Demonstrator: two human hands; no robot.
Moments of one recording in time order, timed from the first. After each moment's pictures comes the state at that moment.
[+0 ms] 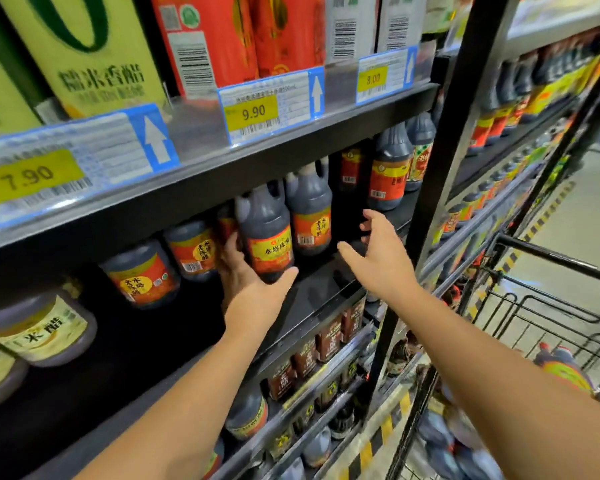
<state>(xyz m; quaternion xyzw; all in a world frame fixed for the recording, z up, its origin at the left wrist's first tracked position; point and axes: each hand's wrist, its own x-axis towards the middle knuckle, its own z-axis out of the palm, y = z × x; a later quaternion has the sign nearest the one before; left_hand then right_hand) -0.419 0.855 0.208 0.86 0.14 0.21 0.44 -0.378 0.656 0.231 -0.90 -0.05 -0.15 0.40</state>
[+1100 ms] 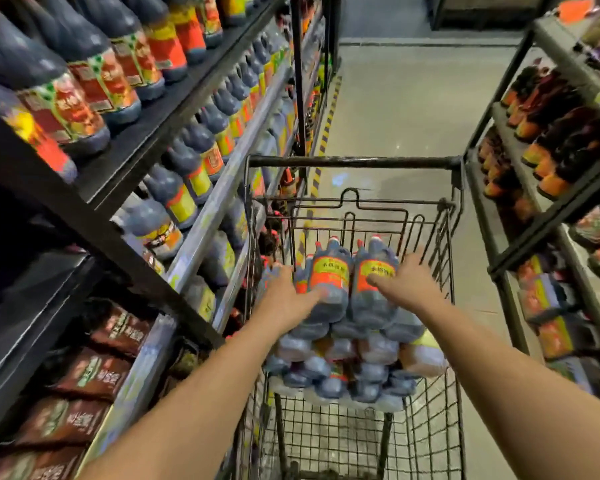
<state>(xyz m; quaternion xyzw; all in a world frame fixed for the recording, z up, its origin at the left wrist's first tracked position) -0.443 0.475 0.084 0.86 -0.17 -0.31 0.37 -0.556 0.283 0.089 -0.81 0.46 0.02 0.36</state>
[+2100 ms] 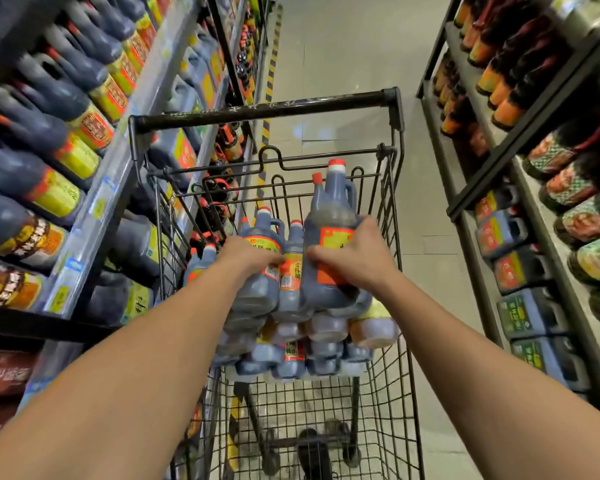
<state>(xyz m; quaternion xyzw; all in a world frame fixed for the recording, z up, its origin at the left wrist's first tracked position) -0.410 0.349 0.018 0.89 -0.04 -0.37 0.27 -0.571 0.233 0.058 -0.76 0.46 -0.04 0.45</state>
